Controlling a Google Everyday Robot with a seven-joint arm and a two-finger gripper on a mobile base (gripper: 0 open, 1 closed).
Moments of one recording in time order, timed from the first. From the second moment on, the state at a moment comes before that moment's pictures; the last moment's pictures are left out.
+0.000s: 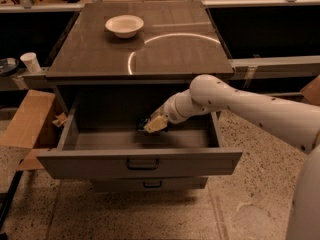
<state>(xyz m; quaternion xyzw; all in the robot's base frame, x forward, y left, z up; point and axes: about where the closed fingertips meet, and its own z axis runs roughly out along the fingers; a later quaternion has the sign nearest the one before) 0.660 0.007 0.648 -0.49 0.78 0.20 0.32</state>
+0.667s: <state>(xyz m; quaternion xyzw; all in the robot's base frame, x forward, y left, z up) 0.663 0.009 0.651 -0.48 0.79 0.20 0.33</state>
